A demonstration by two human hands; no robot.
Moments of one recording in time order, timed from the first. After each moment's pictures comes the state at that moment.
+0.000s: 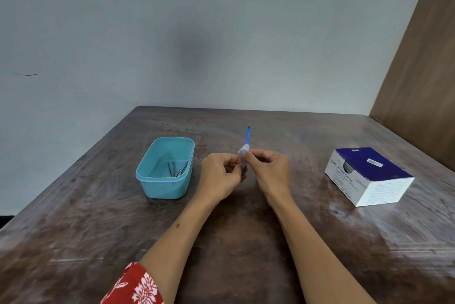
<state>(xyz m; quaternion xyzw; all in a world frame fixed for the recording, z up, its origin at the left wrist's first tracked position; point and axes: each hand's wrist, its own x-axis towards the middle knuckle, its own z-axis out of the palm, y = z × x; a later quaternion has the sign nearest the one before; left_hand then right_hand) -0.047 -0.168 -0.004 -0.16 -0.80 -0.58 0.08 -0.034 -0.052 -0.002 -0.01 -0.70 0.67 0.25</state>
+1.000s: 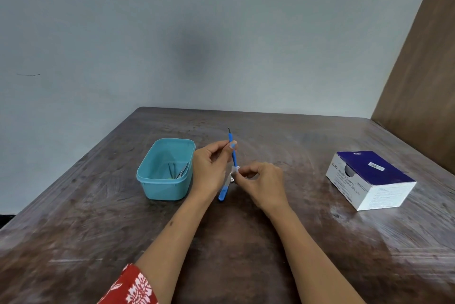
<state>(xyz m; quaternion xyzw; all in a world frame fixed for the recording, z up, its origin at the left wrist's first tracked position) -0.056 -0.171 0.003 -0.11 -0.65 -0.74 0.16 -0.031 -0.053 -0.018 0.03 -0.88 0.40 0.24</state>
